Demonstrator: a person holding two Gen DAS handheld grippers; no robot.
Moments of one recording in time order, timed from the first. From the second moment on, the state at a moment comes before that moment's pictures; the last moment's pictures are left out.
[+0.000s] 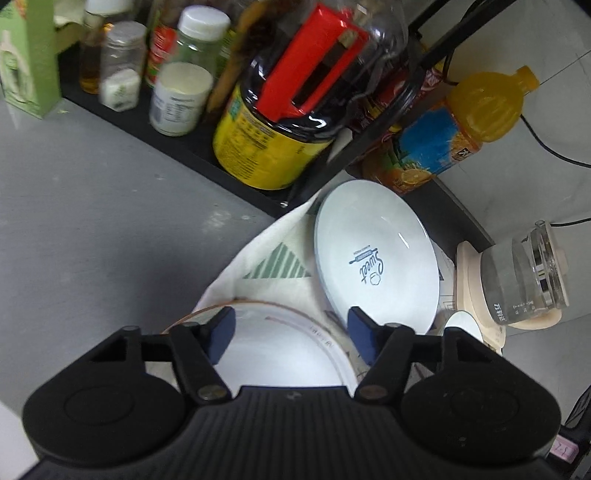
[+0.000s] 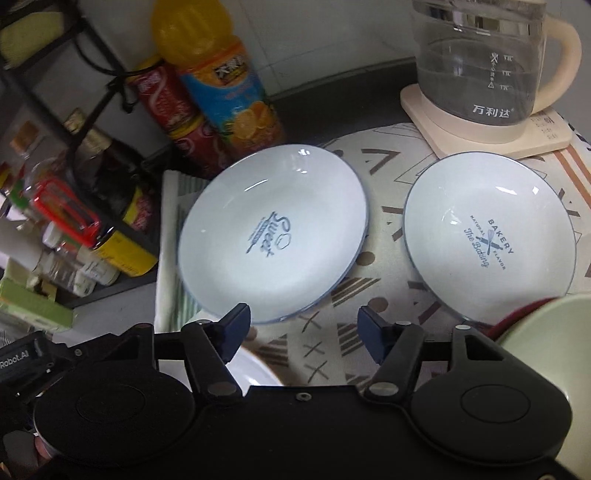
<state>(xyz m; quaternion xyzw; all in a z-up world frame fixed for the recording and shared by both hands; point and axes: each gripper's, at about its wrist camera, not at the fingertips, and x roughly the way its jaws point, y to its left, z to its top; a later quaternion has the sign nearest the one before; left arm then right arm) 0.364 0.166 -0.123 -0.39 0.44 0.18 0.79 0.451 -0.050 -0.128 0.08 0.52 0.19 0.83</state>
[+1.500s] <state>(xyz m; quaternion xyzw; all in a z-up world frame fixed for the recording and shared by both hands) 0.447 0.163 -0.179 -0.38 0.44 0.16 0.80 0.482 -0.032 -0.166 0.12 0.49 0.14 0.85</state>
